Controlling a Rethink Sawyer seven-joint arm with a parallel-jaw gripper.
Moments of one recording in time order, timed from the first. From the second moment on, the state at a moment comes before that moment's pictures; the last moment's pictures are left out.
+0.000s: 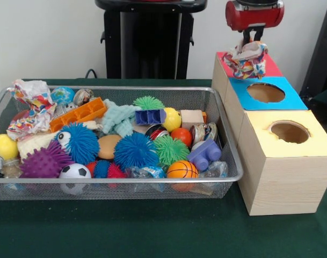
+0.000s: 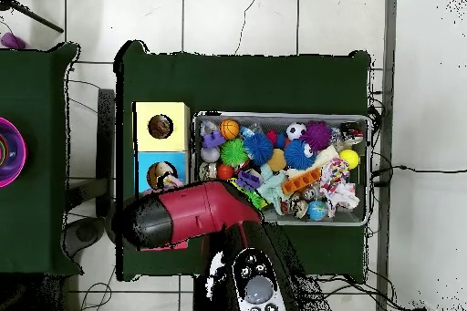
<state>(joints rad) -0.19 -0.92 0.28 1.93 -0.22 0.64 1.79</state>
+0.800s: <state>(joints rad) -0.14 -0.89 0.28 1.73 -0.21 0.84 1.79</state>
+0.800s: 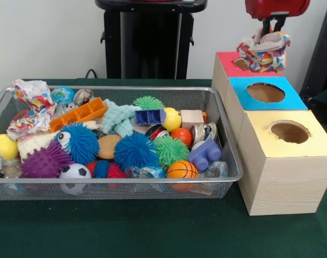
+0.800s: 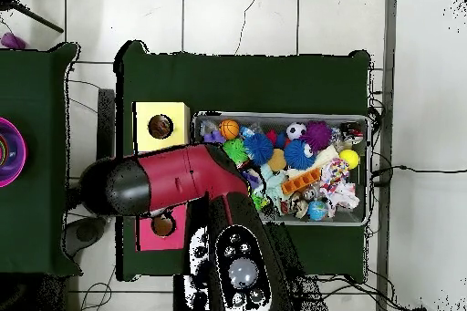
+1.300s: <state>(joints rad) -0.12 -0.80 0.28 1.65 -0.22 0.80 1.79</state>
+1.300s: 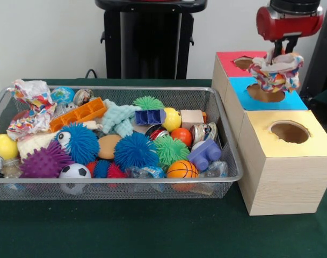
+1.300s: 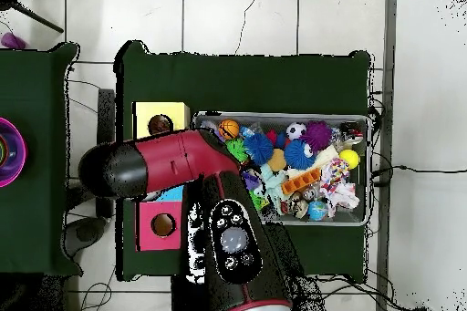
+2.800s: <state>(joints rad) -0.13 -0.66 0.28 1.43 -0.22 0.73 1.79</state>
